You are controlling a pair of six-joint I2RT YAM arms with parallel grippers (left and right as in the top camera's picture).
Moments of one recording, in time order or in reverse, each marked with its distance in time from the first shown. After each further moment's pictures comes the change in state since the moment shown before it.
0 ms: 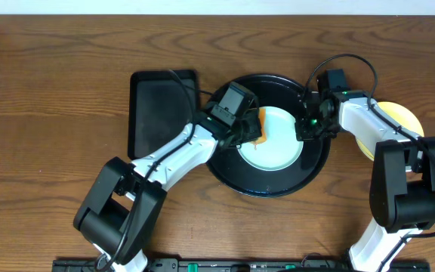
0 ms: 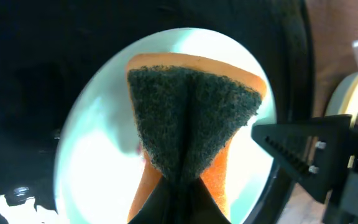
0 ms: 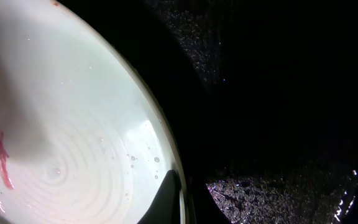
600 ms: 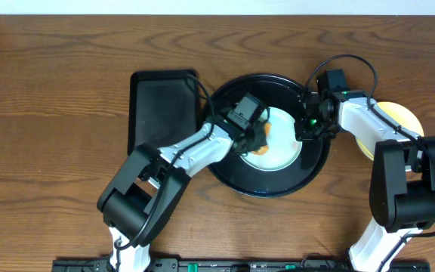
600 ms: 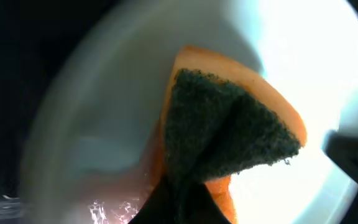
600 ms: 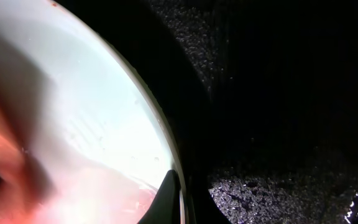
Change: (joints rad) left arm -0.039 0.144 0.052 -0.080 -0.082 -0.040; right arm 0.001 0.002 0.001 -0.007 -0.014 0.008
